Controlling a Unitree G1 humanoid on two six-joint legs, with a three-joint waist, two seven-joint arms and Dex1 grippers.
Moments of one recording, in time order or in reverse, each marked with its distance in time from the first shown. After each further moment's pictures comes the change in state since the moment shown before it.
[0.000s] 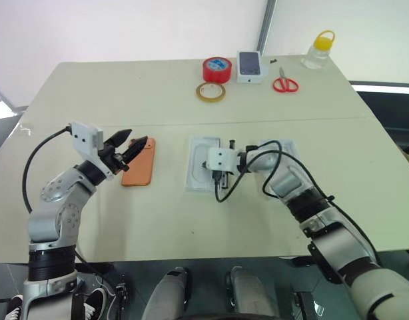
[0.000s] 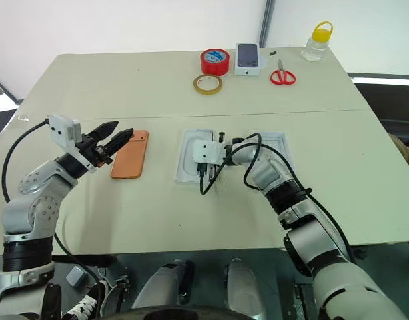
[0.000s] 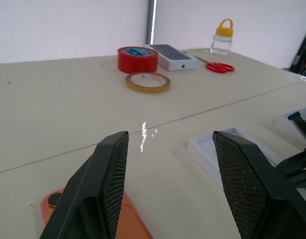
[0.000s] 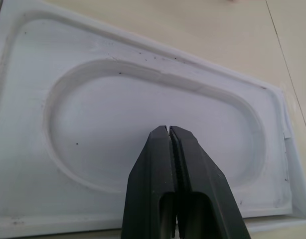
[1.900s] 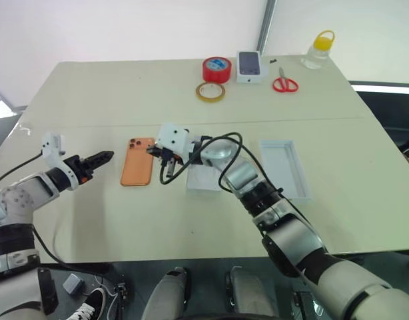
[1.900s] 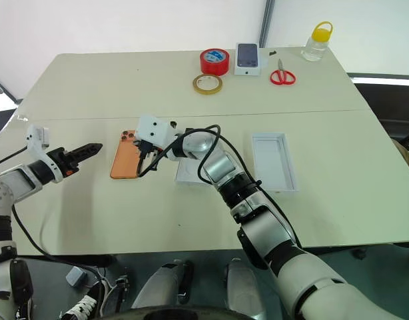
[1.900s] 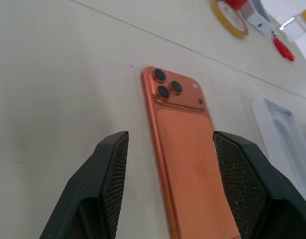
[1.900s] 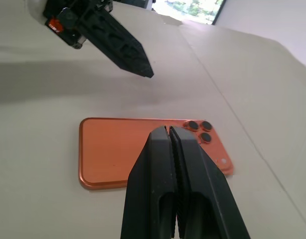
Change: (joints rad) left arm -0.160 0.241 0.148 0.493 -0.213 0.510 -0.003; right arm -0.149 0.402 -0.080 0.158 0.184 0.095 -0.112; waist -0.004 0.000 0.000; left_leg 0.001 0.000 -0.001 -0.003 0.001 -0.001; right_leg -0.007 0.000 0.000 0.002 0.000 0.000
